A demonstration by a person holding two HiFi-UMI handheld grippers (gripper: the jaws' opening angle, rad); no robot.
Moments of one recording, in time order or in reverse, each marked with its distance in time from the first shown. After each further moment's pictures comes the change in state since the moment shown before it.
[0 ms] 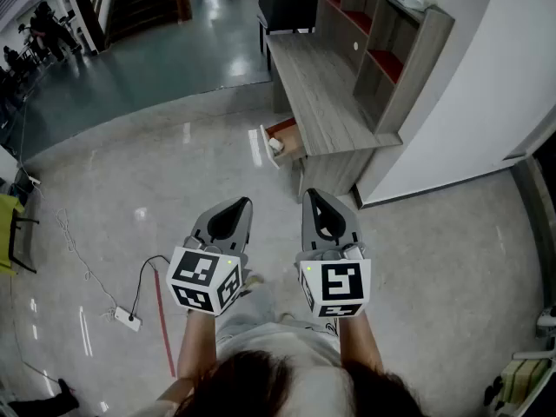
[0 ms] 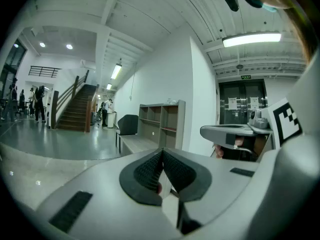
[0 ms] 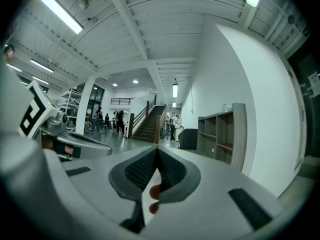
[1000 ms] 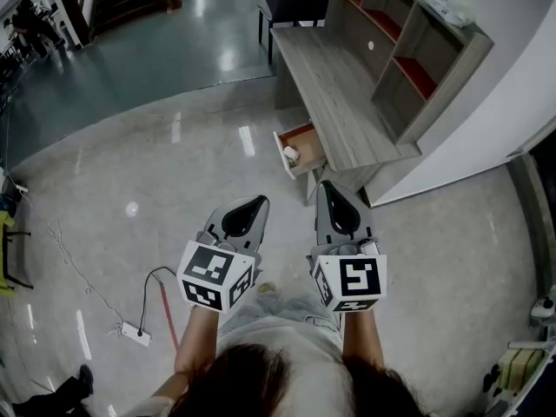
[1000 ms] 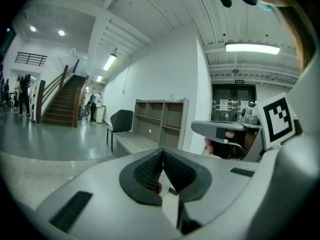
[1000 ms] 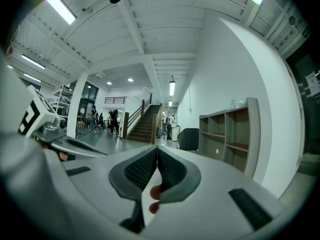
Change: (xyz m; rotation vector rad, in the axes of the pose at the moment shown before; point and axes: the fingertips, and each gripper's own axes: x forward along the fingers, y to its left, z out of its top) left arm 0.060 0.131 0.013 -0.010 0.041 -0.147; right arm 0.148 0.040 0.012 0.017 0.004 -0.059
